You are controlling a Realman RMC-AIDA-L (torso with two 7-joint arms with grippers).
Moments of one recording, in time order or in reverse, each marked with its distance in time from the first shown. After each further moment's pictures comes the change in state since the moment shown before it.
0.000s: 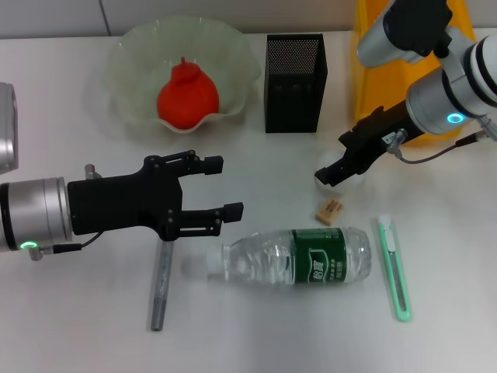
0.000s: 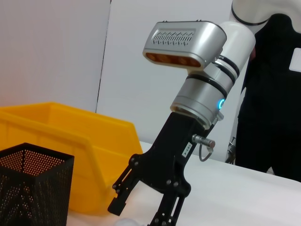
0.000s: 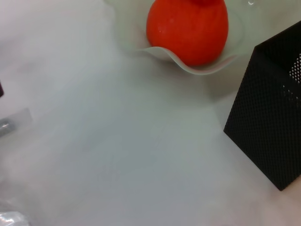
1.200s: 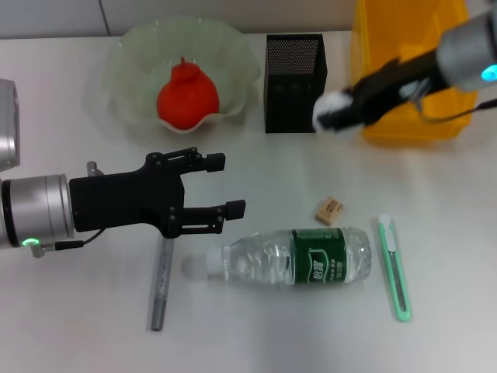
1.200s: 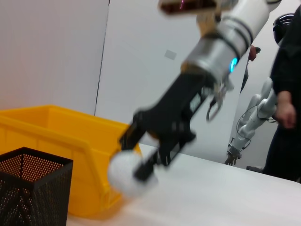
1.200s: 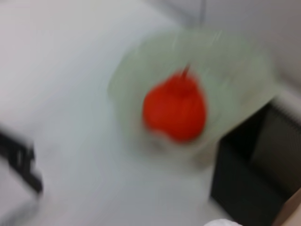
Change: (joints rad) left arm -0.006 -0.002 0.000 0.003 -0.001 0.000 0.000; right arm -0.087 0.000 0.124 -0.319 0.096 -0.153 0.082
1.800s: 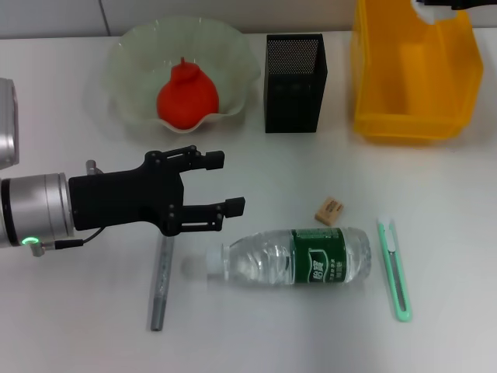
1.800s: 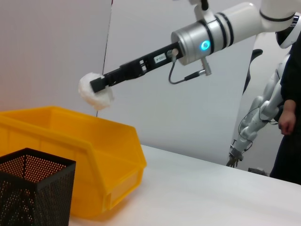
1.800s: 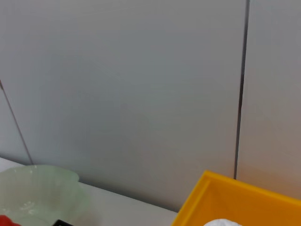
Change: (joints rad) left arm -0.002 0.000 -0.009 -0.004 0.001 0.000 -0.002; right arm -0.056 -0.022 0.261 0.077 0.063 0.347 -0.026
